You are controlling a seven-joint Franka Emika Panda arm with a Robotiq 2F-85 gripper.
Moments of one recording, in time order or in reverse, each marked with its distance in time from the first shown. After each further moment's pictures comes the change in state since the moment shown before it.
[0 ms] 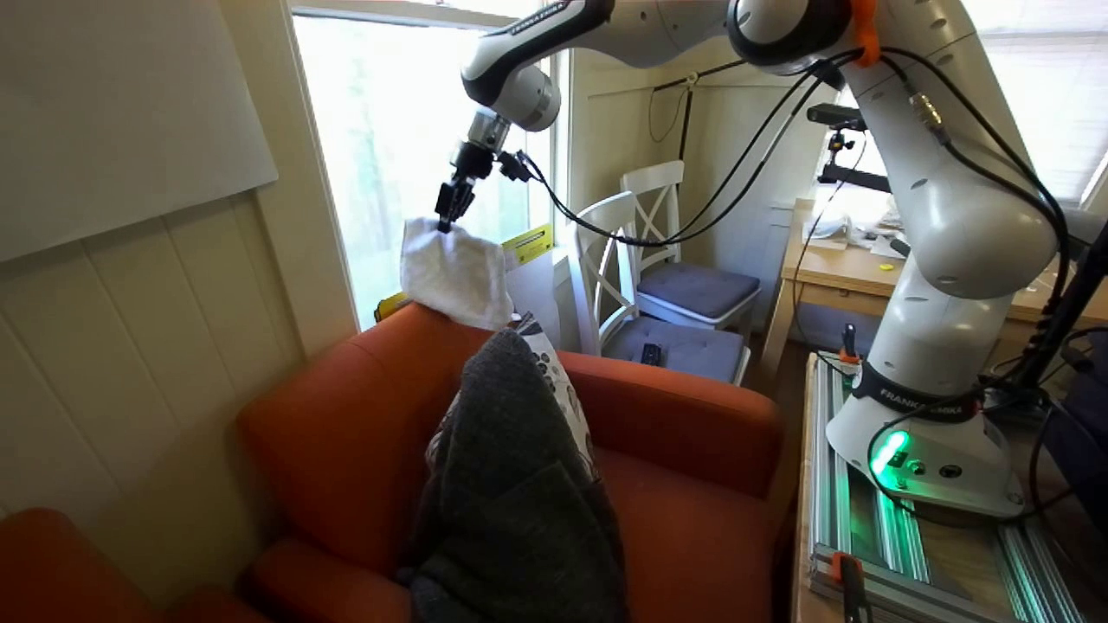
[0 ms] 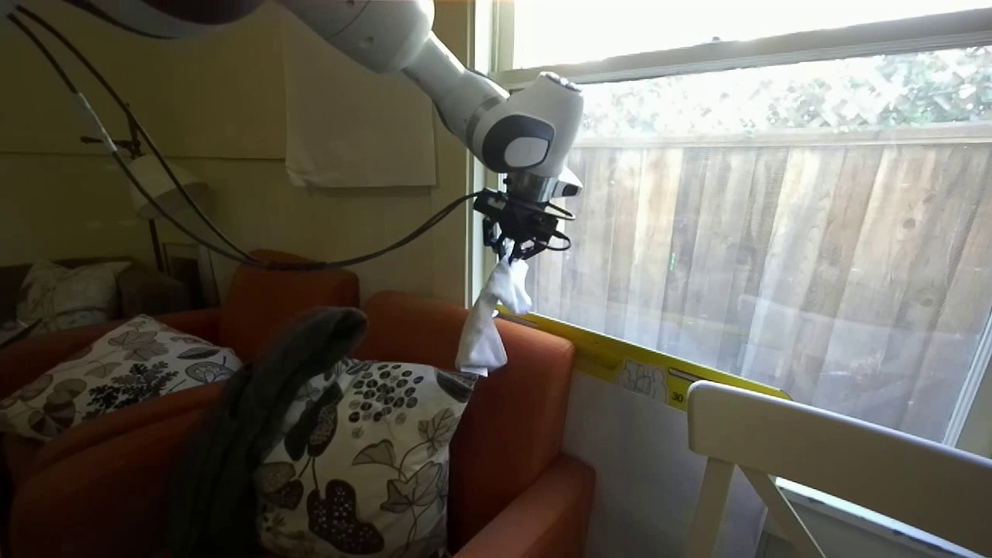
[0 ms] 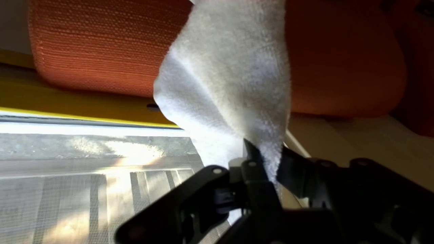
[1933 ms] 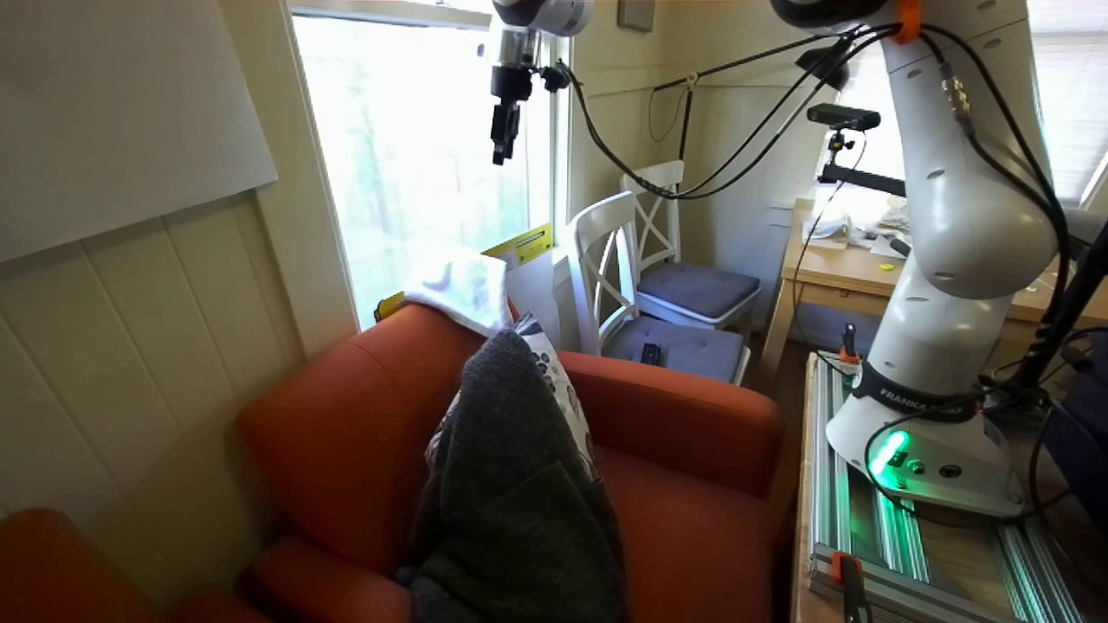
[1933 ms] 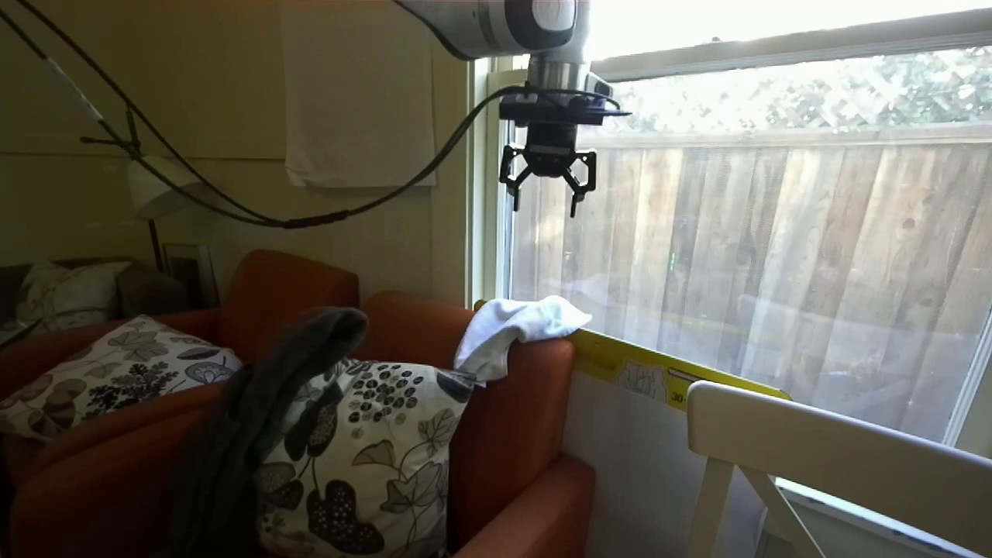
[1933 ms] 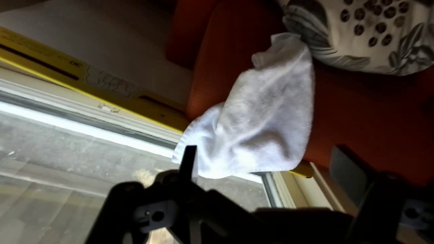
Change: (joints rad) arm -0.001 -0.187 -0.115 0.083 -0.338 -0.343 0.030
